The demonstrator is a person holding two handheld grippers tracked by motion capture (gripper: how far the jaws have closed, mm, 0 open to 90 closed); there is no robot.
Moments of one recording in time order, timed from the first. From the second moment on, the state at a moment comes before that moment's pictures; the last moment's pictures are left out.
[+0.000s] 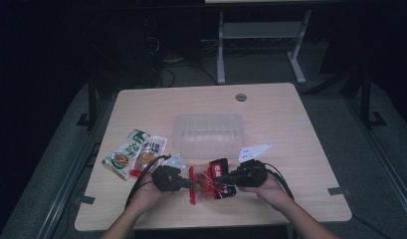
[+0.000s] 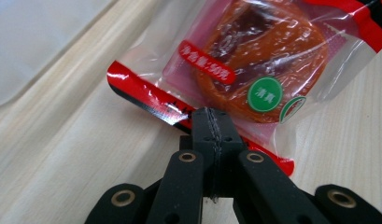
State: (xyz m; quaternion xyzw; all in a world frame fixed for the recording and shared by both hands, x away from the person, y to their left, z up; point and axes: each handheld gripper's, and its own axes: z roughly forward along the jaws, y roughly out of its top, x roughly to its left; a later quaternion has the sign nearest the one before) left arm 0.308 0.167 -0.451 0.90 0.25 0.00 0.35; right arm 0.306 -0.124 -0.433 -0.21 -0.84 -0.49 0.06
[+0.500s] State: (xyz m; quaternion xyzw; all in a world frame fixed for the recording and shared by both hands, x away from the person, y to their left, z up) left arm 0.305 0.180 -0.446 0.90 0.25 -0.01 0.35; right arm 0.304 -0.132 -0.417 -0.19 -0.83 -0.52 0.05
